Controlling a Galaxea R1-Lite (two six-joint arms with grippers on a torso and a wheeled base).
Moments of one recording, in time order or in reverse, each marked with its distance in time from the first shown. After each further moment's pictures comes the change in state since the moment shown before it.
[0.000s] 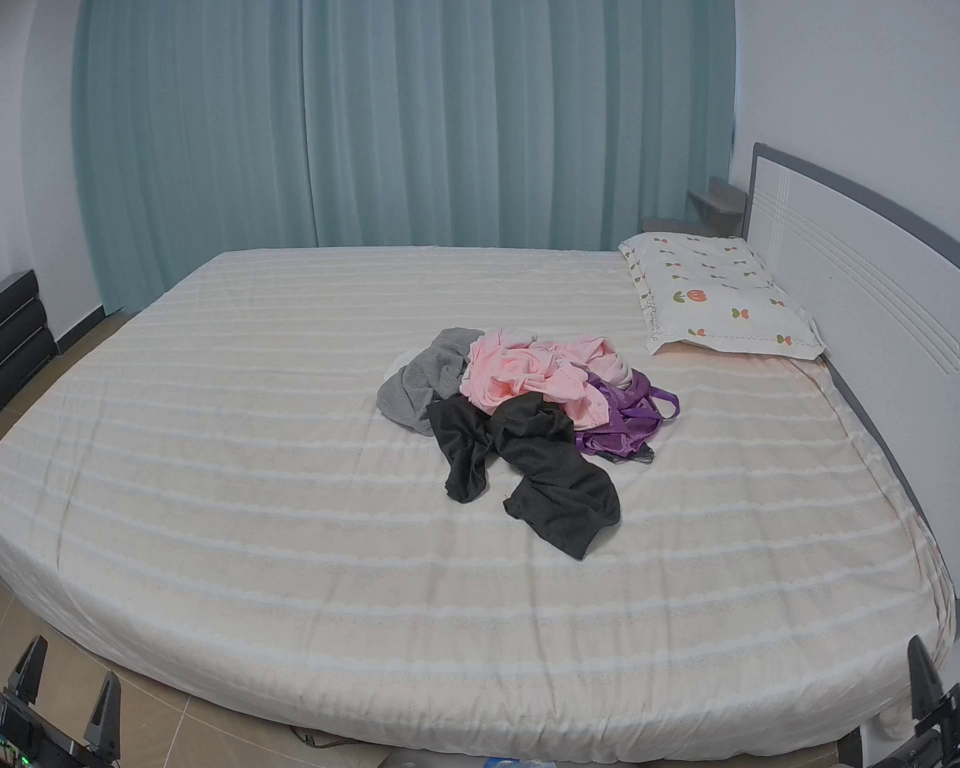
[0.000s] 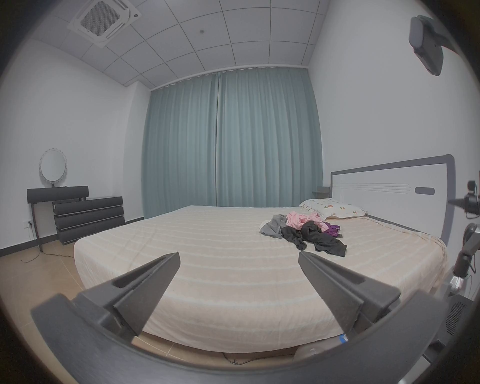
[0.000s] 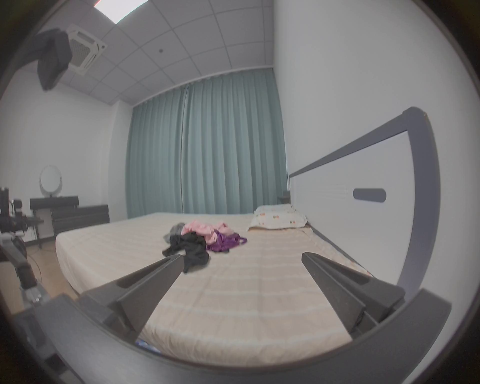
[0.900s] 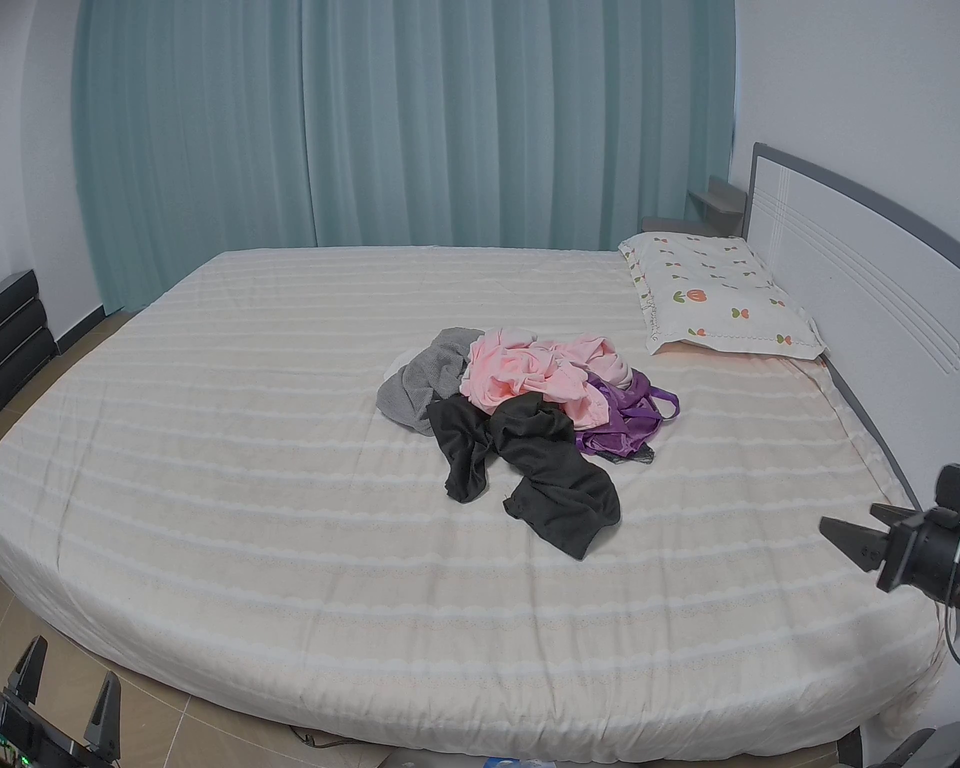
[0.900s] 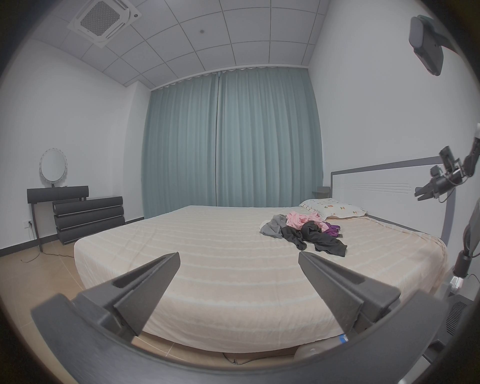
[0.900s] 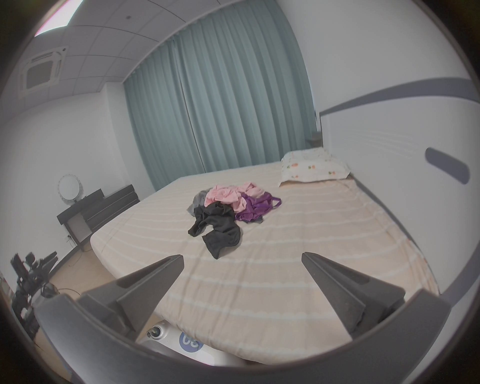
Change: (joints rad) left arm 0.000 0.000 0.000 0.000 0.000 0.000; right arm 0.136 1.014 -0.257 -0.350 0.096 0.138
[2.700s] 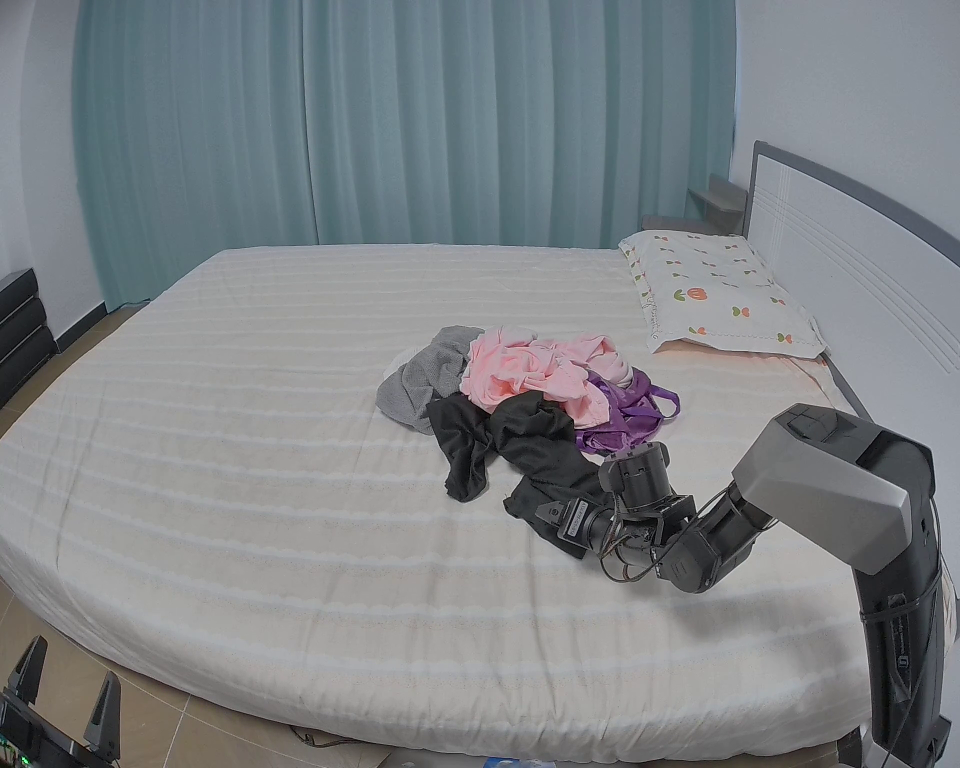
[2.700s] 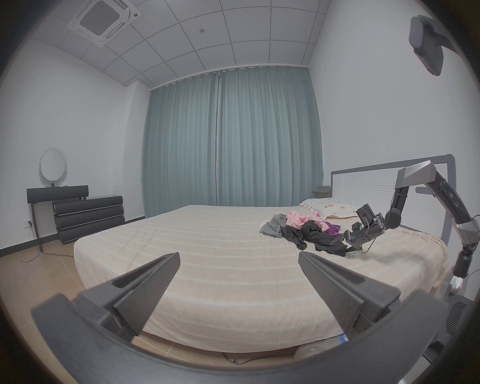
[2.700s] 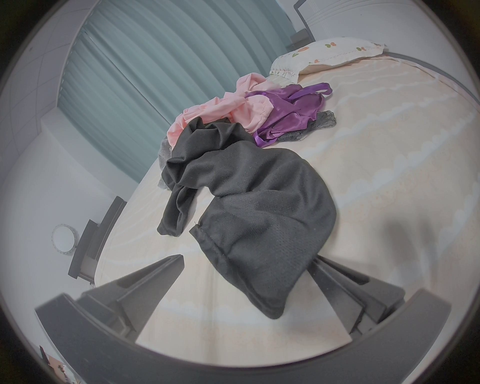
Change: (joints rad) left arm 0.000 0.000 0.000 0.000 0.000 0.000; right arm 0.356 1.414 -0.840 -0.310 -0.186 0.569
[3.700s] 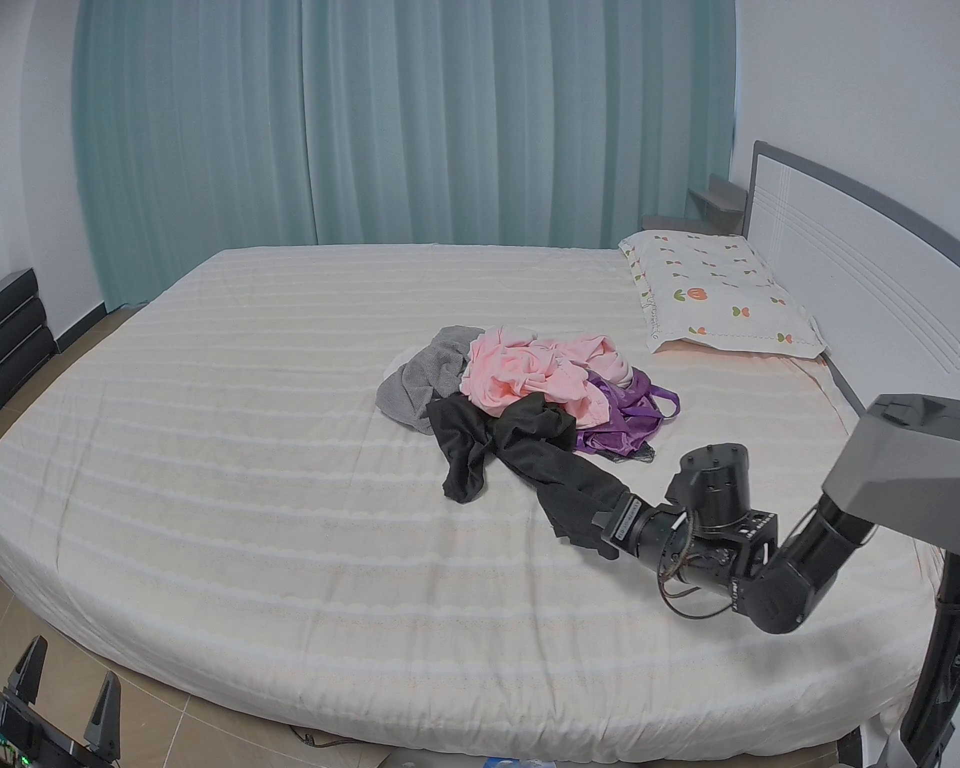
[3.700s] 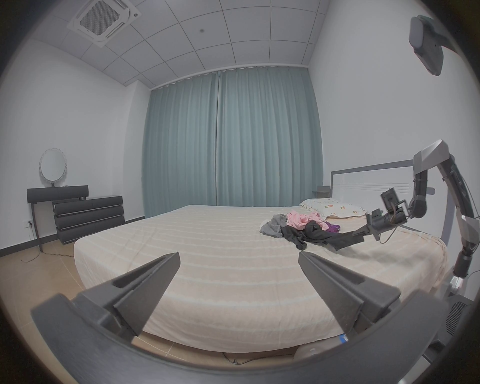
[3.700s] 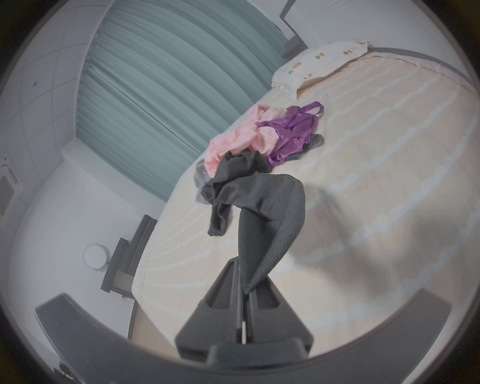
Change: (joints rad) left arm 0.001 0.000 0.000 0.000 0.000 0.000; right arm 0.026 -0.285 0.441 -0.315 0.047 0.120
